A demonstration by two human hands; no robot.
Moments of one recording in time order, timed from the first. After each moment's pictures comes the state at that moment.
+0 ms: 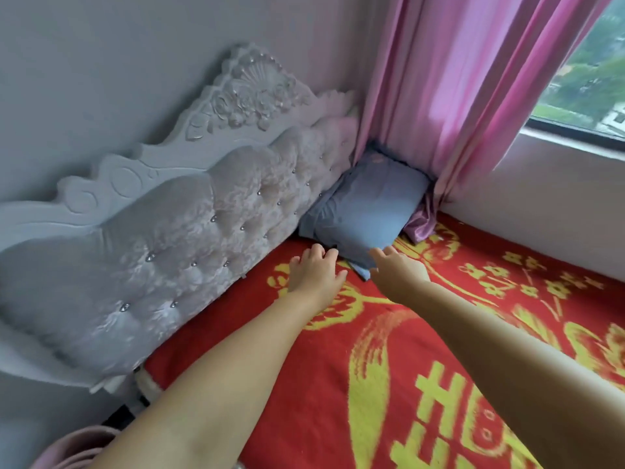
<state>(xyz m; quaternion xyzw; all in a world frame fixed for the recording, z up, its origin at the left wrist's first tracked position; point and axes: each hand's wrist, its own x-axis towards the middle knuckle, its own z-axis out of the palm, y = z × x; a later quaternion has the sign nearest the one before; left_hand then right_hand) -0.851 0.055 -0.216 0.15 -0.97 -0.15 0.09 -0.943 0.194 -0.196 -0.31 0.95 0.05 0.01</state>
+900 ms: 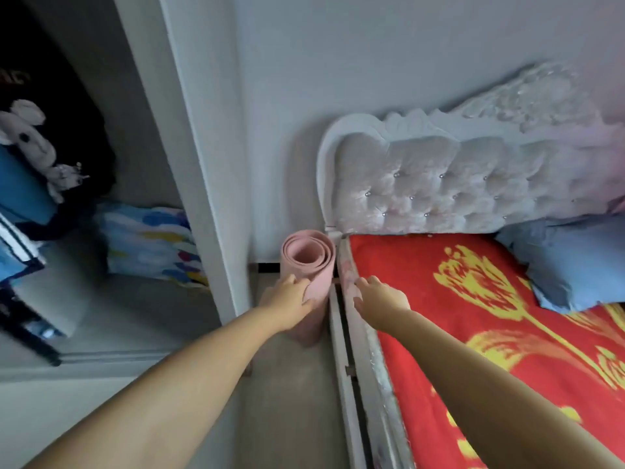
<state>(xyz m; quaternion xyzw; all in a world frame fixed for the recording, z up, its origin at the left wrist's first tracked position) -0.326 0.260 -0.272 0.55 -0.81 -0.19 0.04 -0.521 0.297 -0.248 -0.68 0.72 0.05 0.11</state>
